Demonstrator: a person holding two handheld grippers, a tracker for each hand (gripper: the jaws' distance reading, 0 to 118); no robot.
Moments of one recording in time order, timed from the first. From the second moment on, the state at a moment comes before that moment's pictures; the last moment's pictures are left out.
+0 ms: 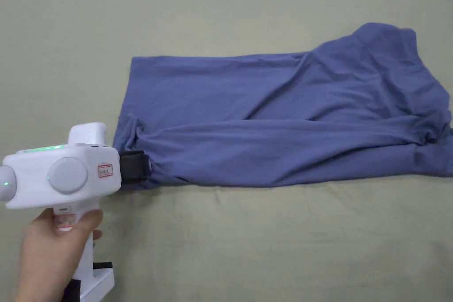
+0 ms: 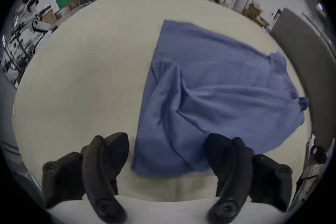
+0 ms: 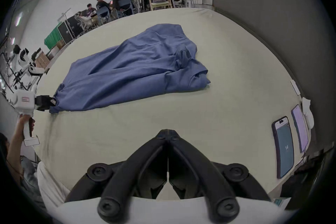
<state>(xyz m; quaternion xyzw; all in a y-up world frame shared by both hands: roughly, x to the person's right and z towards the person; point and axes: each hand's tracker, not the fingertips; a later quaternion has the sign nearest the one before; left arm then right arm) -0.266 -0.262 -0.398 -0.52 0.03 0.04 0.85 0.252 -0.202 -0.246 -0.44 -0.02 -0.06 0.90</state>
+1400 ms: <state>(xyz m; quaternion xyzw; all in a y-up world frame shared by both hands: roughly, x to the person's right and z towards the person) -0.285 -0.177 -0.348 -0.51 -0.03 0.03 0.86 0.335 -0.193 -0.296 -0.51 0.05 -0.14 0.85</state>
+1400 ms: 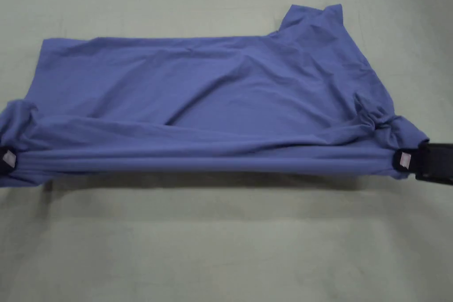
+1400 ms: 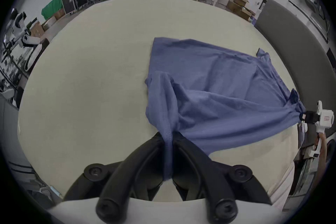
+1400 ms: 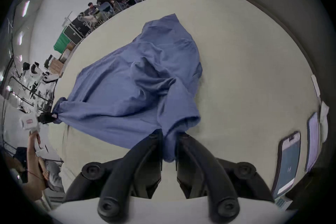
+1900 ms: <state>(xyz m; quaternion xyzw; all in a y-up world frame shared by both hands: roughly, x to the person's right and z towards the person) -0.273 -0.217 -0.299 -0.50 0.02 -0.03 0.86 0.319 -0.222 -0.265 -0.55 0.02 -0.10 0.83</state>
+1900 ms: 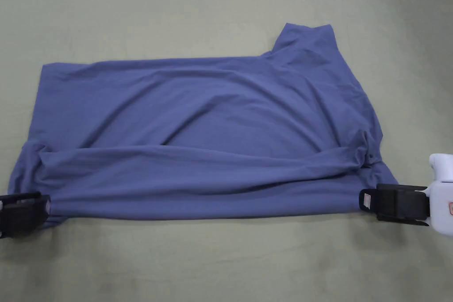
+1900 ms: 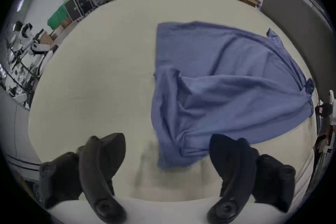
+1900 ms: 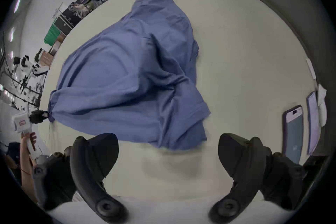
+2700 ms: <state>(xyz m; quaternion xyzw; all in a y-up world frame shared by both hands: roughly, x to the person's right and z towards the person) -0.274 -0.143 -0.437 -0.40 -0.04 0.10 0.91 0.252 -0.157 -0.273 -0.45 0.07 -0.06 0.89</state>
